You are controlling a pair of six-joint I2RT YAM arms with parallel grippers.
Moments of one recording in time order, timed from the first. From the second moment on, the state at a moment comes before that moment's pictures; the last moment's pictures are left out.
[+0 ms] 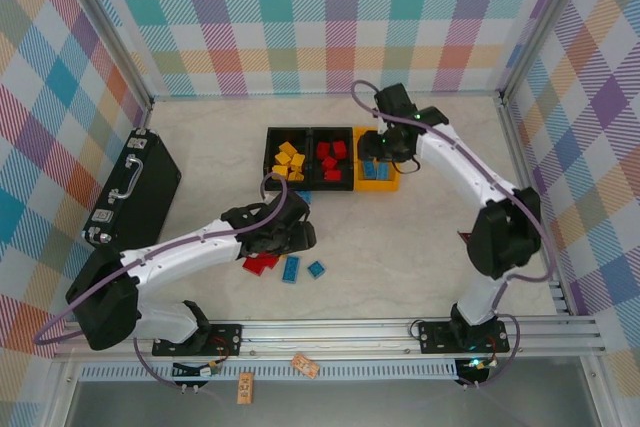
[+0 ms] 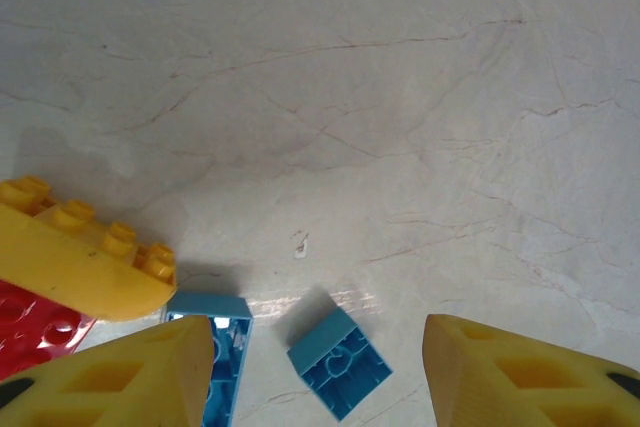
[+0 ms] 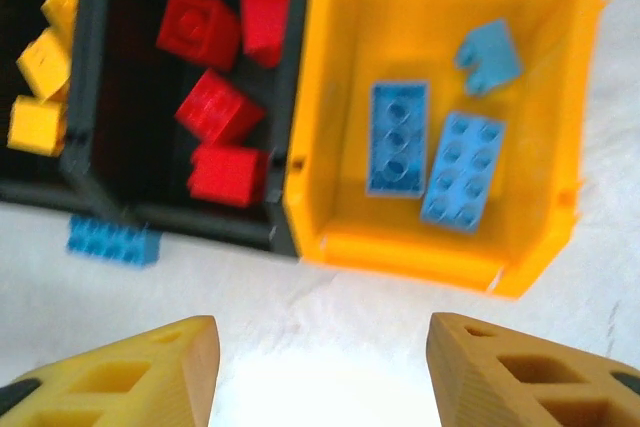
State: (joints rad) left arm -0.86 1.31 0.86 -0.62 -0.07 -0.97; right arm 0.47 1.72 1.58 -0.90 -0.06 0.36
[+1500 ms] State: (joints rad) left arm -0.71 0.88 0.48 -0.73 -0.01 -1.11; right arm 1.07 1.87 1.23 -0.71 -0.10 0.38
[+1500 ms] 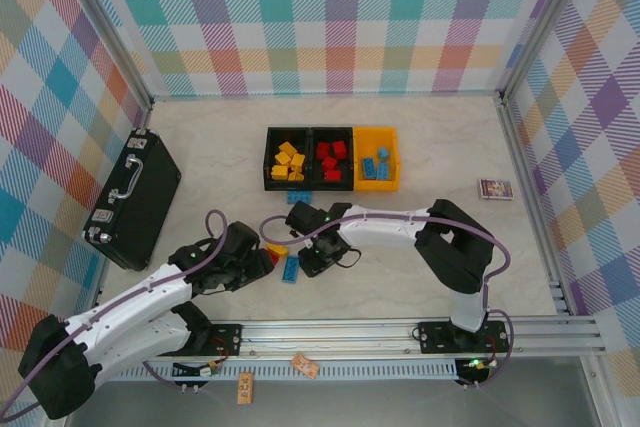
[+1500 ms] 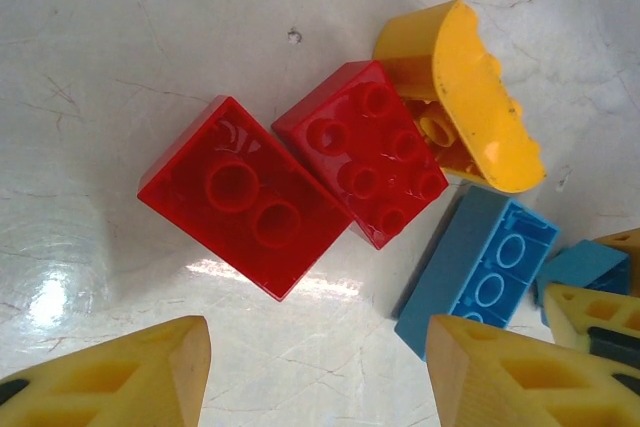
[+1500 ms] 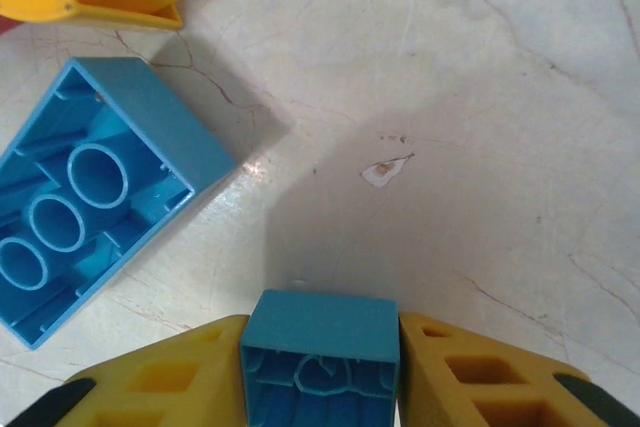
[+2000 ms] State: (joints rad) left arm -0.76 1.22 0.69 -0.59 0.02 -1.03; right arm 0.80 1.61 1.21 -0.75 -0.08 0.39
